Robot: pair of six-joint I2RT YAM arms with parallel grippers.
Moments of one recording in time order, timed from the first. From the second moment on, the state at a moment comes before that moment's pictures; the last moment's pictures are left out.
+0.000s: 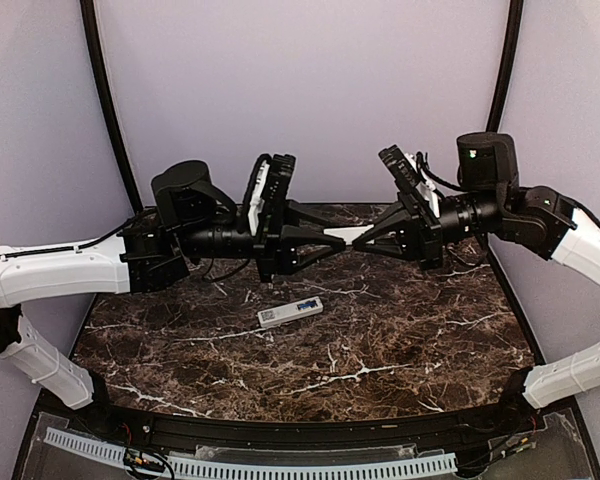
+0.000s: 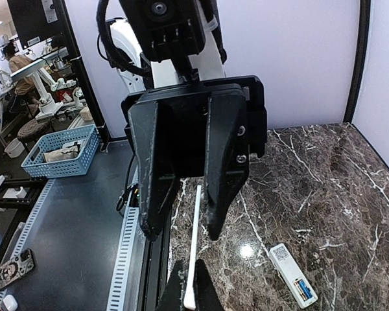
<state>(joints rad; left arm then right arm) -1.03 1.43 1.16 0.34 0.61 0.01 0.83 1.16 1.27 -0.47 -0.79 -0.14</state>
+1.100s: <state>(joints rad) -1.03 1.44 1.18 0.31 0.60 0.02 0.83 1.12 1.24 -0.41 -0.78 -0.11</state>
